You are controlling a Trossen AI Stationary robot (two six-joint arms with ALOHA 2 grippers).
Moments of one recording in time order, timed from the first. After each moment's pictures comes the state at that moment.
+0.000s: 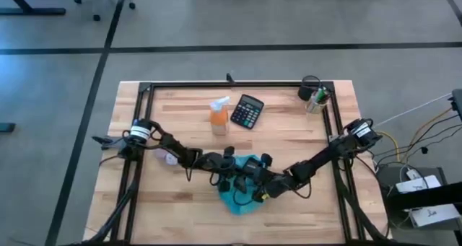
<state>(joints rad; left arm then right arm) -0.17 2.11 0.78 0.89 -0.06 -0.07 0.48 1.84 0.79 0.45 0.62 0.38</state>
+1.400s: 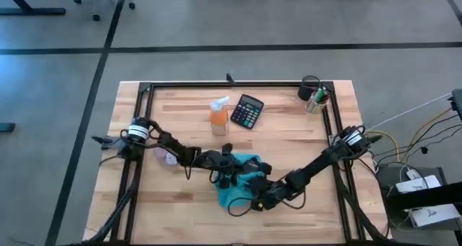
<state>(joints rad) -0.17 2.11 0.76 0.88 -0.09 -0.06 0.52 1.95 0.93 0.22 0.62 0.49</state>
